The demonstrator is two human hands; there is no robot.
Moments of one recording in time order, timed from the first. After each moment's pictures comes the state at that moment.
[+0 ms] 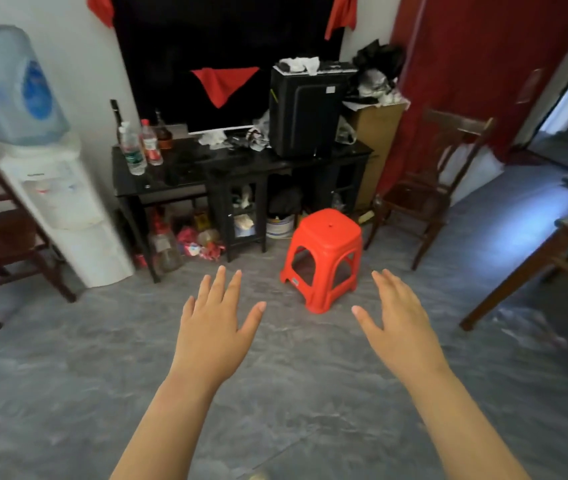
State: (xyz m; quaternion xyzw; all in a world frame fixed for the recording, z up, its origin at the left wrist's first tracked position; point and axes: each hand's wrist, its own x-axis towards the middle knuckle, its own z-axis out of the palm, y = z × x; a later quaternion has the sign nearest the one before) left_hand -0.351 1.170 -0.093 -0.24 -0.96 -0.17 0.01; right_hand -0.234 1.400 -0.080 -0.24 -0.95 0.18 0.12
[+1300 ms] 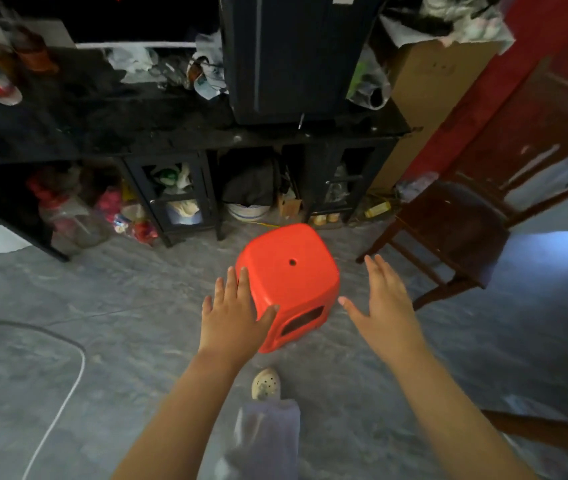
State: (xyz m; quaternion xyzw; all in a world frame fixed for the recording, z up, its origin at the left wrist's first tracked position) left_hand -0.778 1.729 -0.249 -0.11 -0.97 -0.15 -0.17; right_hand -0.719 1.949 -0.205 -0.18 -0.96 0.19 -0.05
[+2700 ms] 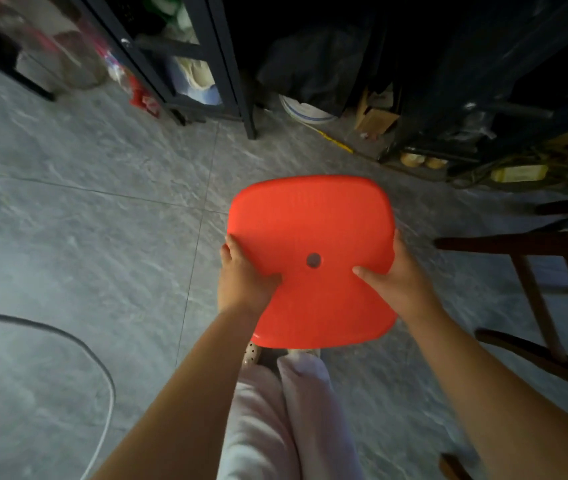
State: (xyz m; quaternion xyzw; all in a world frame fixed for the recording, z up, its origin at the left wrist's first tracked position) left_hand -0.967 1.859 -0.569 0.32 -0.85 -0.33 -0.26; right_hand -0.992 2.100 -0.580 -0.18 -0.87 0.35 -0.29
